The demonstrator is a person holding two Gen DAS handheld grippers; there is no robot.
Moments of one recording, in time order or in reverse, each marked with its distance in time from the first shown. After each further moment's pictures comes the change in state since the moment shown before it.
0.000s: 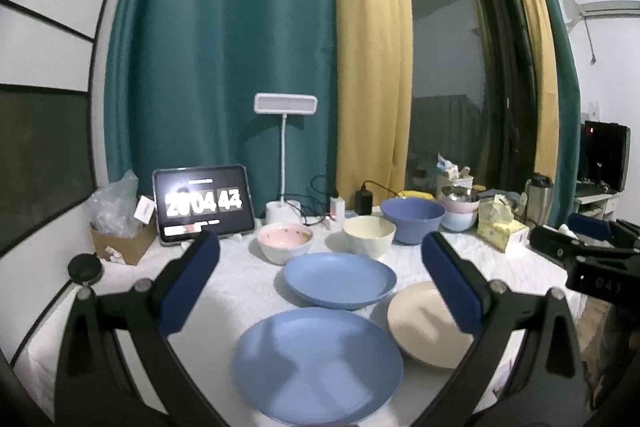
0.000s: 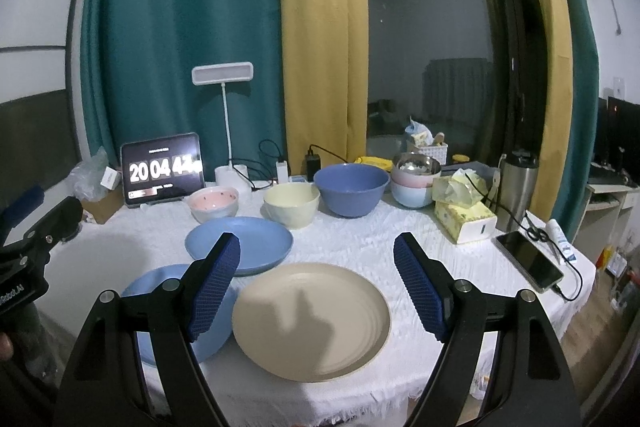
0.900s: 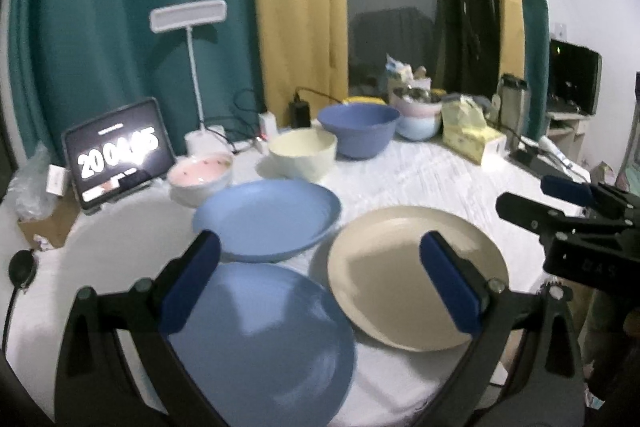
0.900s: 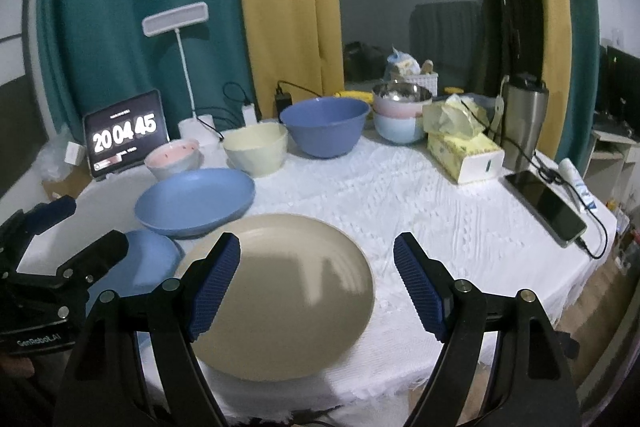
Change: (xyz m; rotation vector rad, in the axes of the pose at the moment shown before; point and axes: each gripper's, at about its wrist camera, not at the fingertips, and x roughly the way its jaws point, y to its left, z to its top) left arm 0.114 -0.077 -0.039 0.143 0.331 -0.168; right arm 0.081 -0.048 -0.038 0.084 0.198 -0.022
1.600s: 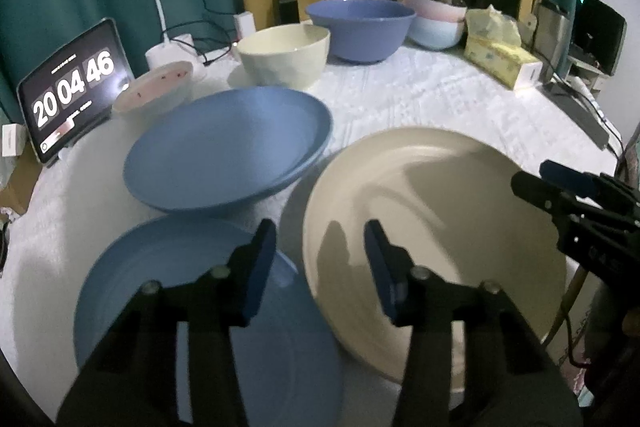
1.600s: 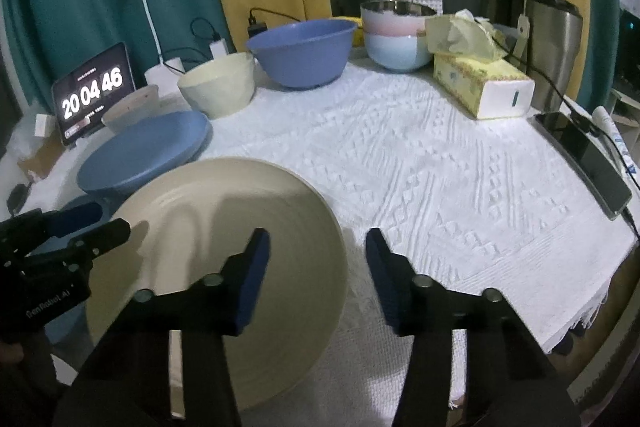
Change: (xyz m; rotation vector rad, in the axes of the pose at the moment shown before) left arm 0.108 -0.015 -0.019 -0.013 0.328 0.001; right arm 0.090 -0.039 -0.024 0.026 0.204 0.021
